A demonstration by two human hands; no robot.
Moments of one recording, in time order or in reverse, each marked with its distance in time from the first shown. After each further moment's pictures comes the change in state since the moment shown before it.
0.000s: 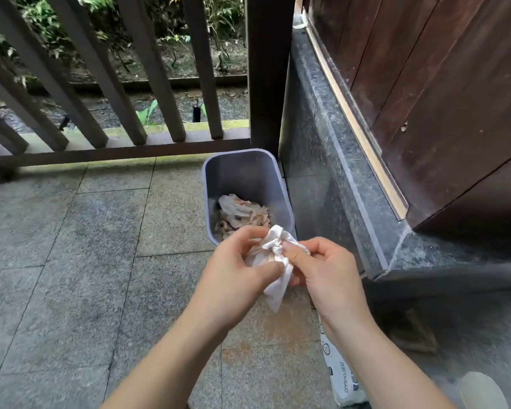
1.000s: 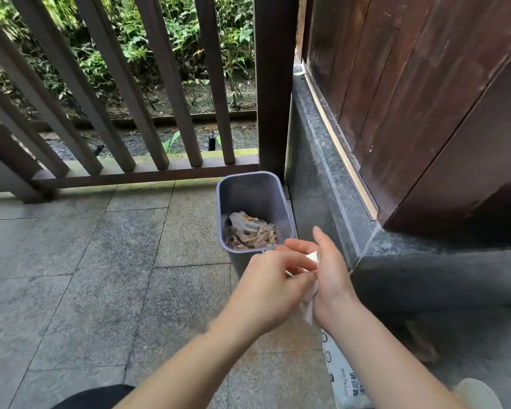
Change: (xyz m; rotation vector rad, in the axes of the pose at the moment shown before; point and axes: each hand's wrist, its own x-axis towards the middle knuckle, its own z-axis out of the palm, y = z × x) left_hand -0.044 0.028 0.036 0.432 -0.100 0.174; right_hand -0.024 -0.022 -0.008 0.541 -0.147 0.359
